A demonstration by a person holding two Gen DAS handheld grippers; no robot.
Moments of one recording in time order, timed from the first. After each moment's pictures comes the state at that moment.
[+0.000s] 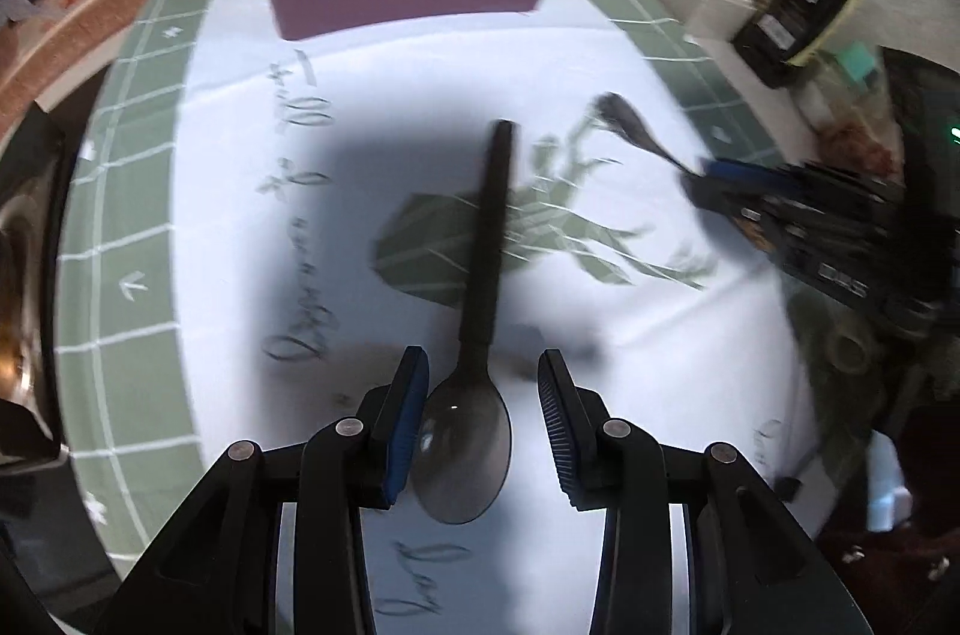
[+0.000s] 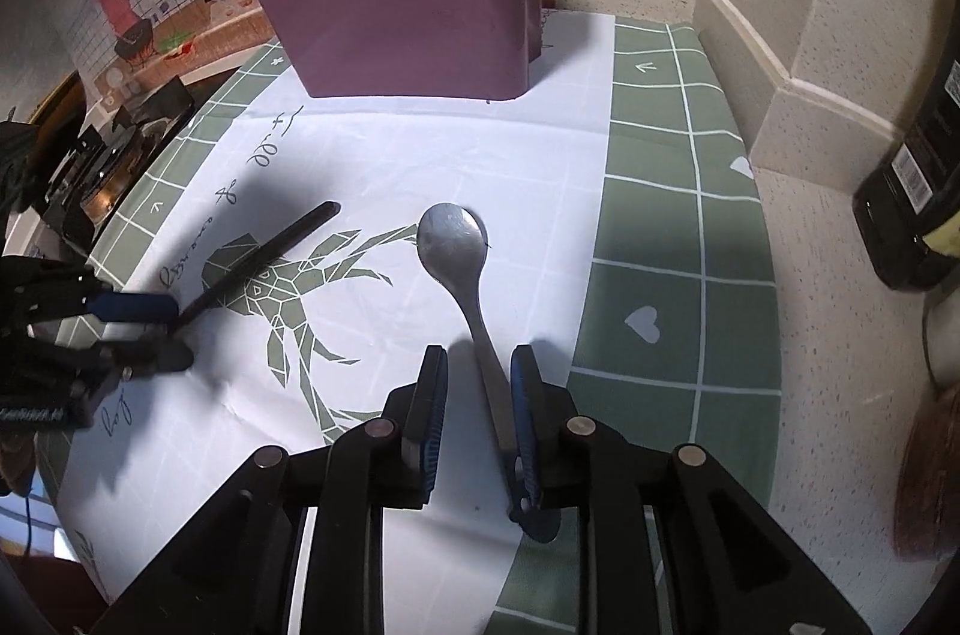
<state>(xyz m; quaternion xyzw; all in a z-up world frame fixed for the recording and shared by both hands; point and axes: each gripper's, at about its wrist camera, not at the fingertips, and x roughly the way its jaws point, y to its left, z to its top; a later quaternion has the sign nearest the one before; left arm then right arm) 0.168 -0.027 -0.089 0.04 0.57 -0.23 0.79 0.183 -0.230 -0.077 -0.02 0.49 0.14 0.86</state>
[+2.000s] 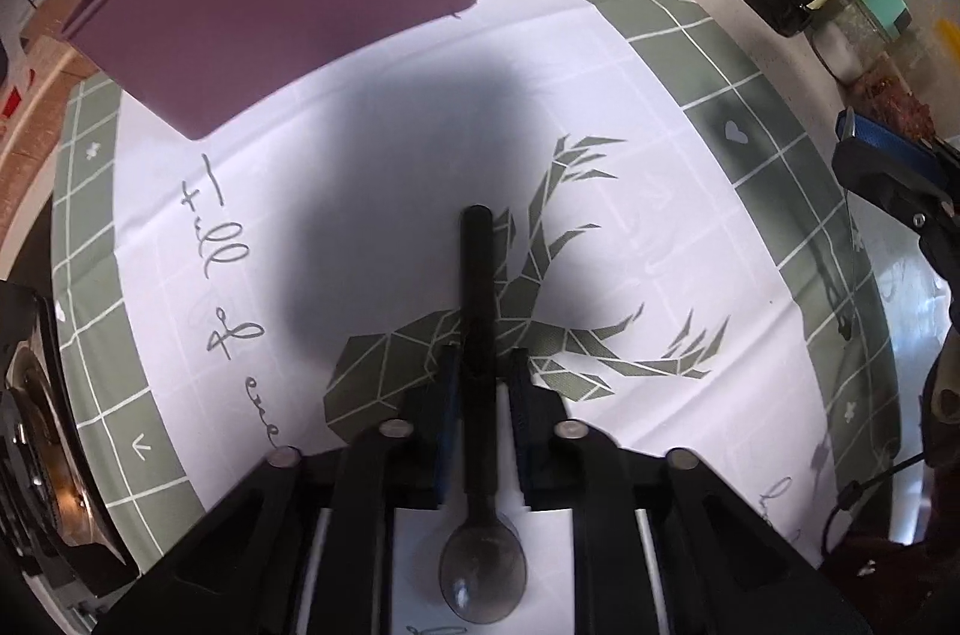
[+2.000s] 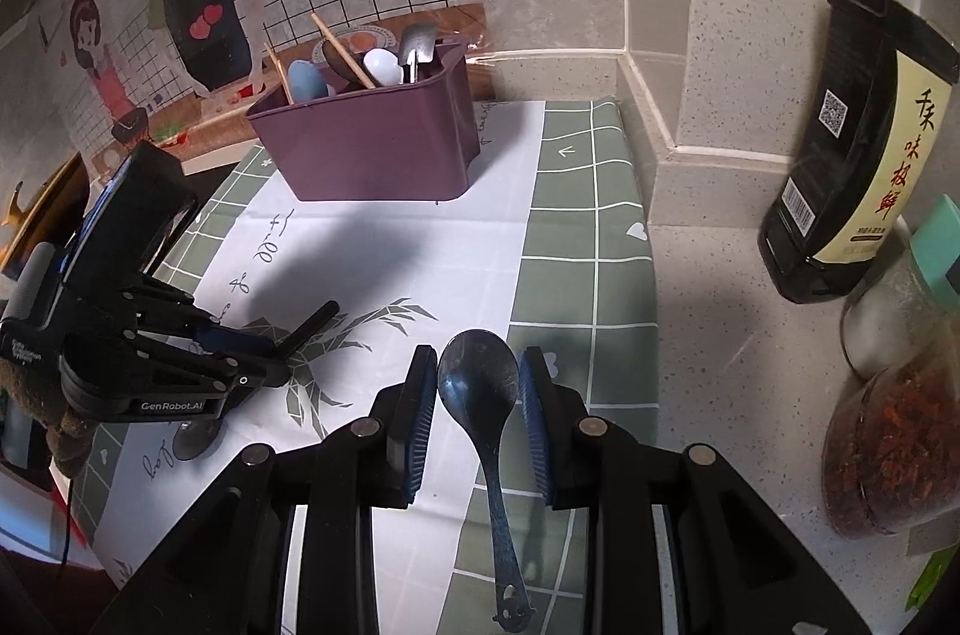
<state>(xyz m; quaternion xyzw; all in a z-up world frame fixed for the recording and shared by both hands) 0.231 -0.089 -0.097 0.16 0.60 -0.22 0.76 0.160 -0.269 -0.023 0.03 0.43 0.10 0.90</state>
